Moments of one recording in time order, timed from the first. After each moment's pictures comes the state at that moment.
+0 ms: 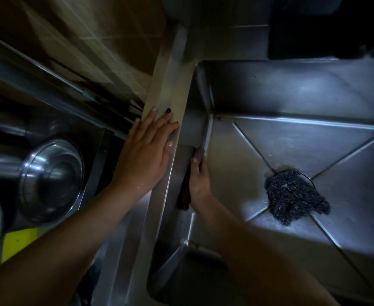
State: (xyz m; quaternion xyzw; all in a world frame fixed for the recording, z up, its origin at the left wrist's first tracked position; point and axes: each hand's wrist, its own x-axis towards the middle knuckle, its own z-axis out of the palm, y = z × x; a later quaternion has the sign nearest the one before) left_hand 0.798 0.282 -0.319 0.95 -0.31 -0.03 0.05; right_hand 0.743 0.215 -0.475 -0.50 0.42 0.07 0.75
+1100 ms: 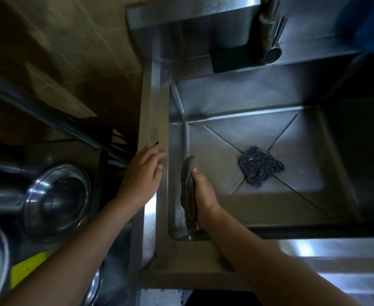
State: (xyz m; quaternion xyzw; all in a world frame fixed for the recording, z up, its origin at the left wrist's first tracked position) left_hand 0.736 0.333 -0.300 0.92 -0.32 -0.11 0.19; right_hand 0.638 0.232 -0.370 -0.33 0.41 0.04 0.85
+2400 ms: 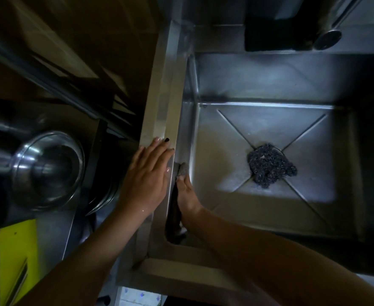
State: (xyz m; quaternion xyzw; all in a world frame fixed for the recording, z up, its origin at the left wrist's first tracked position) left_hand 0.715 0.333 -0.308 0.94 -0.34 -0.05 0.05; right_hand 0.653 0.264 -0.389 -0.46 0.38 0.15 0.79
